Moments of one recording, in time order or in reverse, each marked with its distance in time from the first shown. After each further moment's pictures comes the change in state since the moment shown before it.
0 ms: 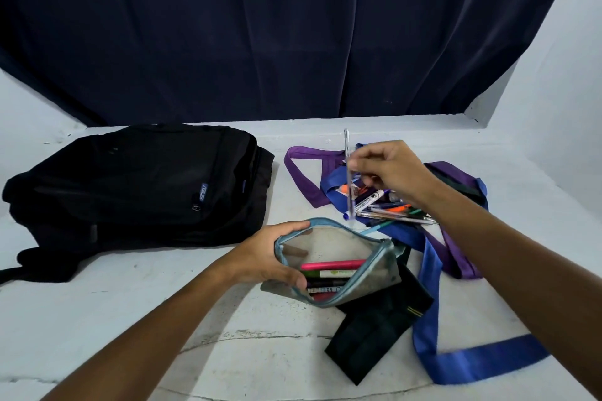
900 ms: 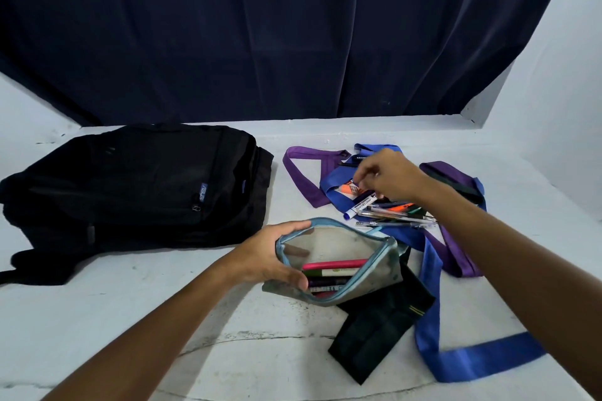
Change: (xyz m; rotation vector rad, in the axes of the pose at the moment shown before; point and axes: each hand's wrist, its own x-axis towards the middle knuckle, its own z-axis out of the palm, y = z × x) left_hand 0.002 -0.003 -0.003 0.046 0.011 -0.001; right_hand 0.016 0.015 -0.004 -0.701 -0.049 -0.011
